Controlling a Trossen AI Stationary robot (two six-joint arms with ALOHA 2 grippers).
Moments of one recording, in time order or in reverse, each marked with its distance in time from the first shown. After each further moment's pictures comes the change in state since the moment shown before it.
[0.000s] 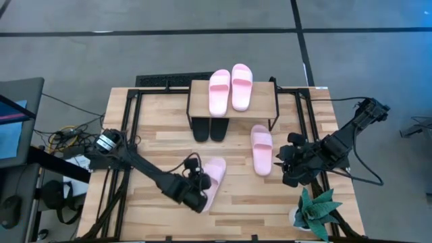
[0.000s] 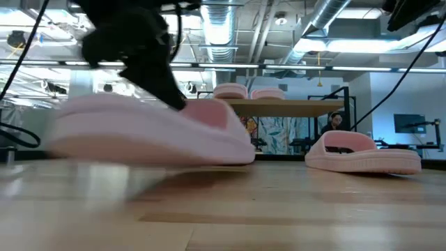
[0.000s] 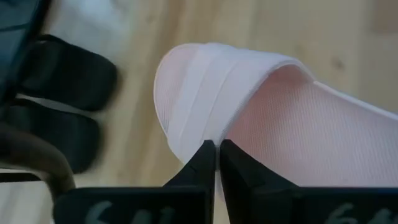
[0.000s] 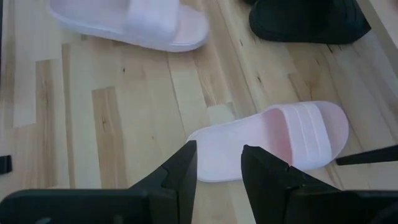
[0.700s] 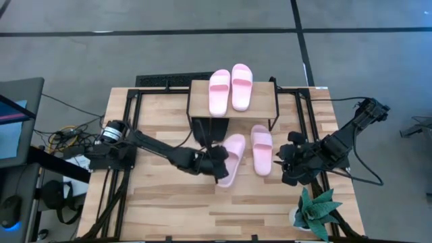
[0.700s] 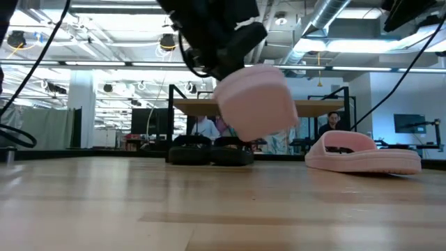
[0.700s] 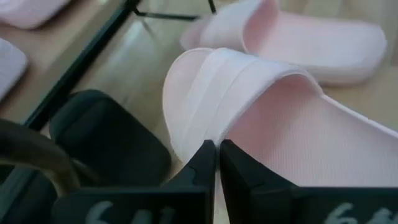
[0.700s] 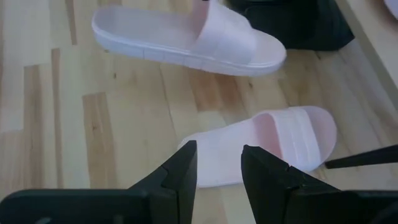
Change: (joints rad) left arm 0.273 0.000 0.058 0.312 -0.010 0.182; right arm -0.001 0.000 0.000 -0.008 0.037 -0.002
